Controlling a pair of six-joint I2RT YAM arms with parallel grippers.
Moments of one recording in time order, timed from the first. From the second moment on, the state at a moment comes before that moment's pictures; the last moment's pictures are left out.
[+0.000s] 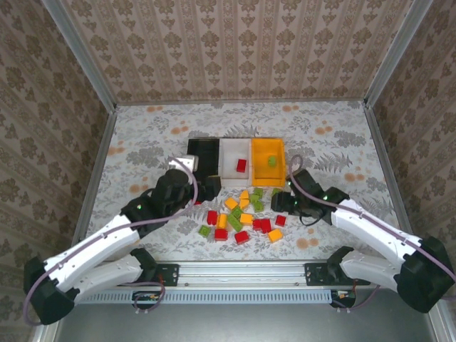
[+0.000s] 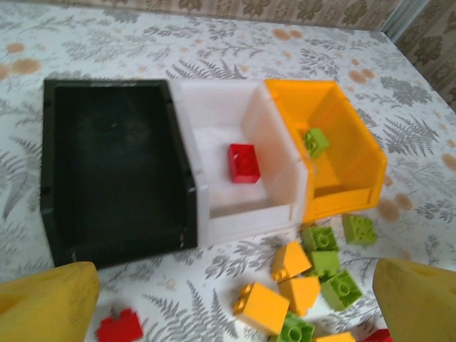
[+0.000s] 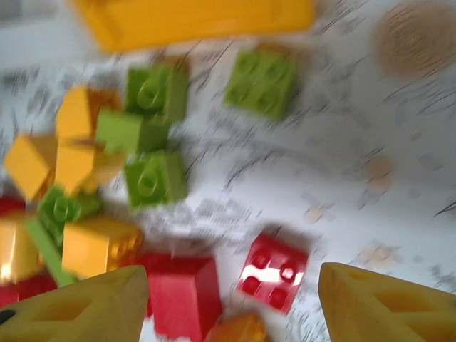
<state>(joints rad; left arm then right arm) -0.87 0.84 0.68 -0.34 -0.26 -0.50 0.62 1.06 0.66 -0.64 -0.01 0.70</state>
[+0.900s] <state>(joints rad) -0.83 0.71 0.58 -0.40 -0.30 -0.61 0.90 1.30 0.62 -0.71 0.05 0.71</state>
